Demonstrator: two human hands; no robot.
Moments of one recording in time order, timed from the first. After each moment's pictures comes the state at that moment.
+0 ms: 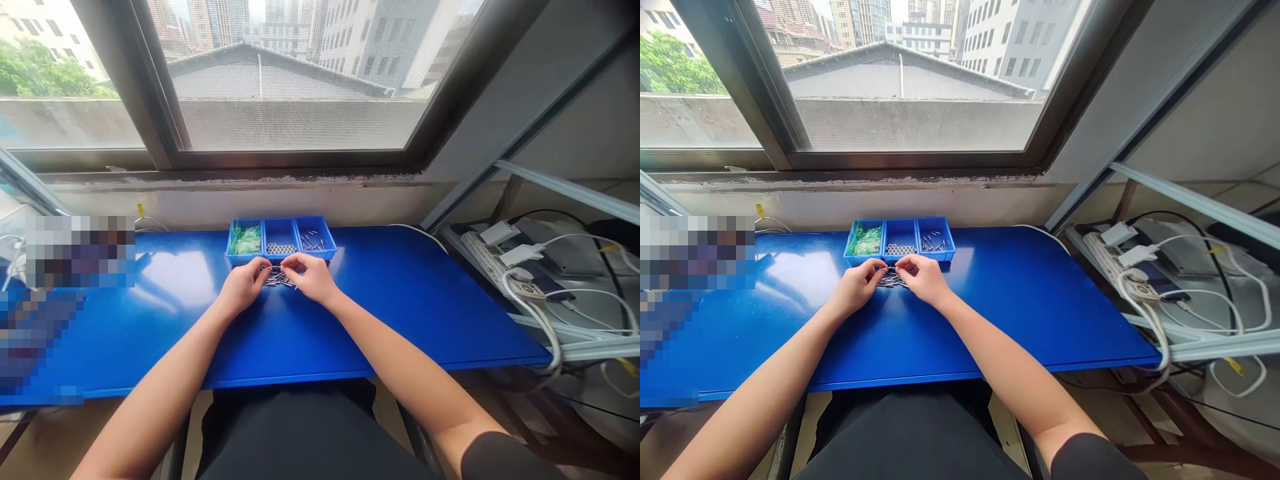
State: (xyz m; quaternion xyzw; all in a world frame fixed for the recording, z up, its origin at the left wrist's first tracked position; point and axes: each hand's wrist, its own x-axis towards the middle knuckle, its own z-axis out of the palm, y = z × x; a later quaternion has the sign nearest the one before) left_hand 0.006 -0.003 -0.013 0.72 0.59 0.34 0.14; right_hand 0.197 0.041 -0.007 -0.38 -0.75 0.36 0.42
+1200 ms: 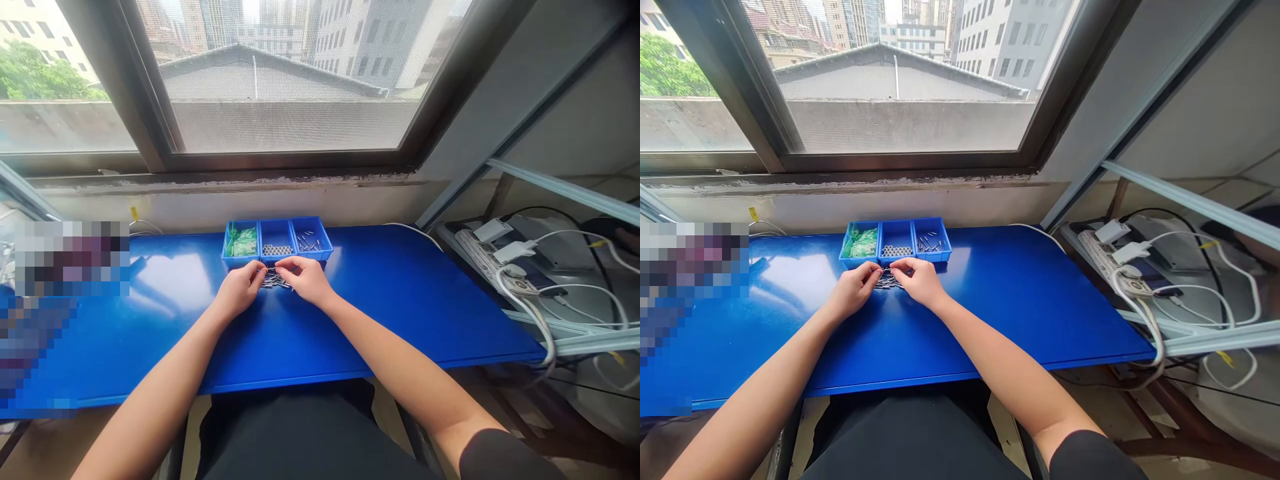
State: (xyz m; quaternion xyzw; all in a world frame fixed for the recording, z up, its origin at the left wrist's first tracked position) left_hand 0.006 -0.005 -0.010 0.72 0.59 0.33 0.15; right_hand 0.192 0.038 -0.009 -0.41 -0.69 0.42 0.42
